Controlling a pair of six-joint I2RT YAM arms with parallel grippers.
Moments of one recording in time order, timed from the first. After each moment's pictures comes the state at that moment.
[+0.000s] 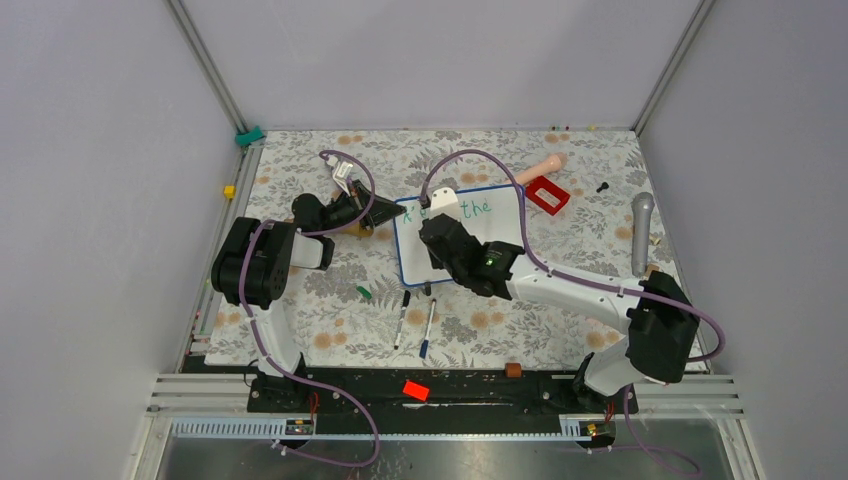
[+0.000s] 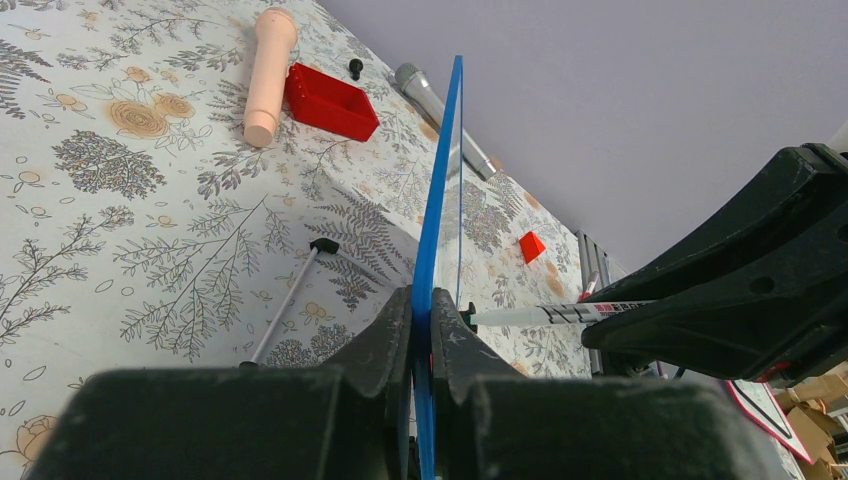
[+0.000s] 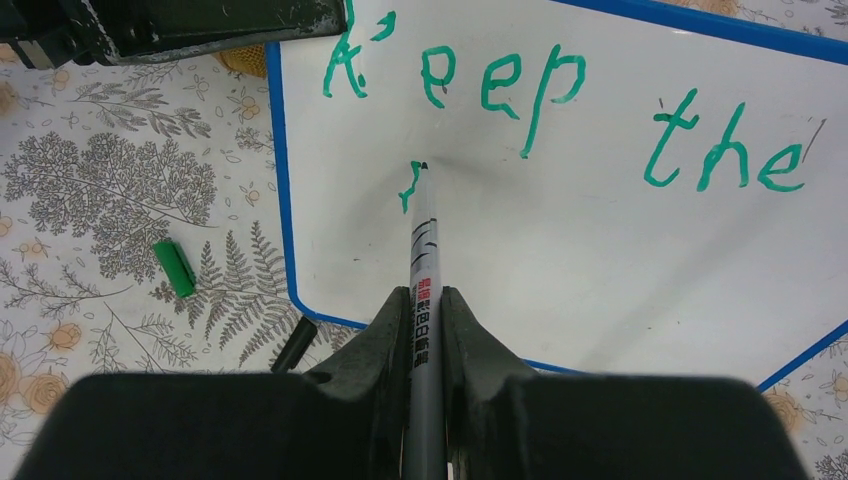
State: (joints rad) left arm -0.14 1.90 0.74 1.42 1.03 -0.86; right arm 1.02 1.51 1.13 -0.28 0.54 0.36
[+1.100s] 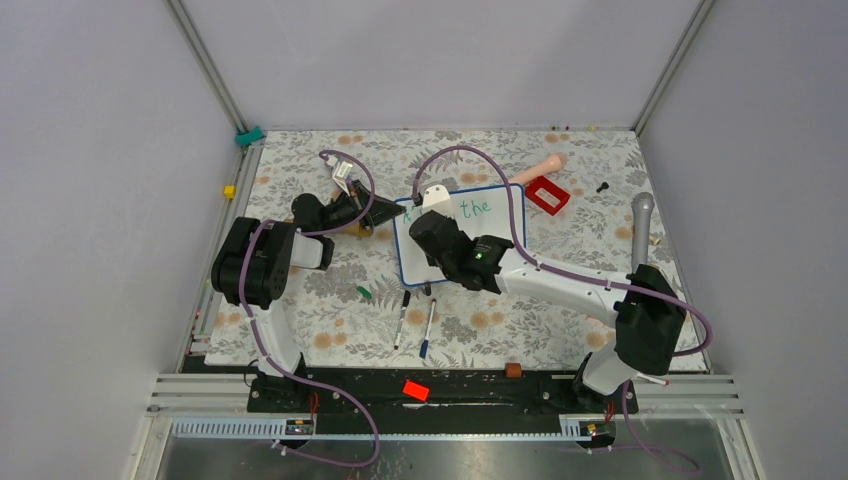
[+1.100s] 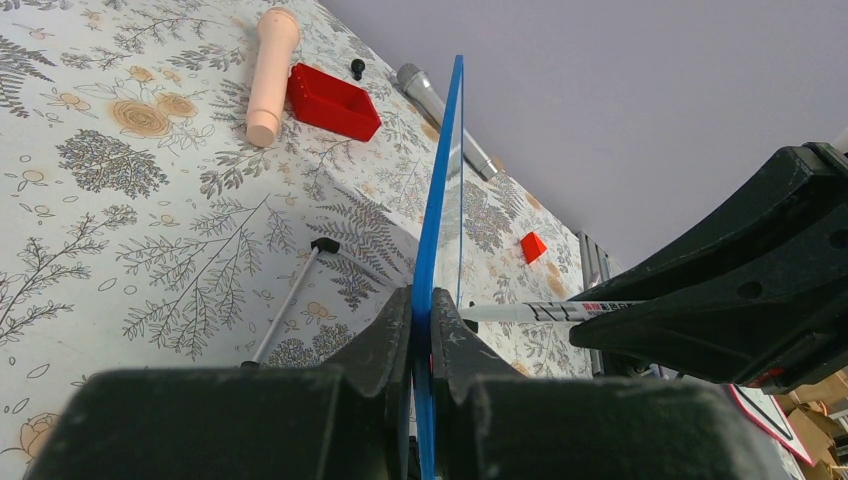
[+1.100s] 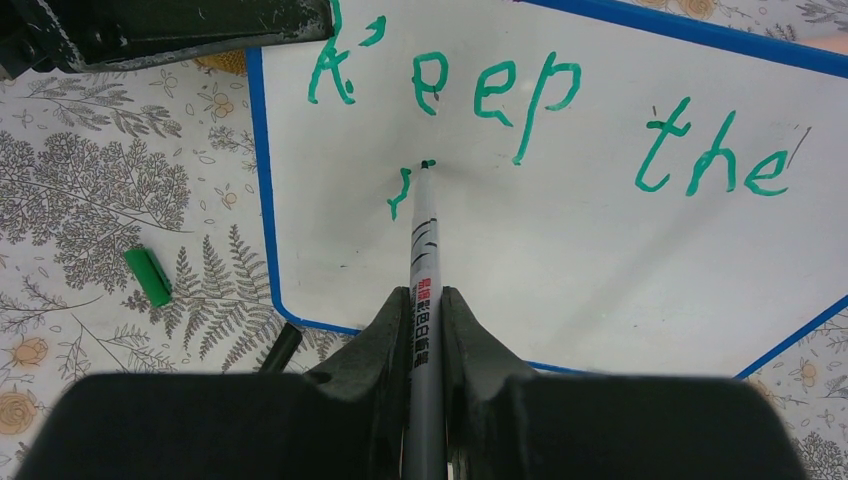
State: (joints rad) left arm -0.14 1.90 0.74 1.42 1.03 -0.86; right arm 1.03 1.58 1.21 -0.36 0.58 0.36
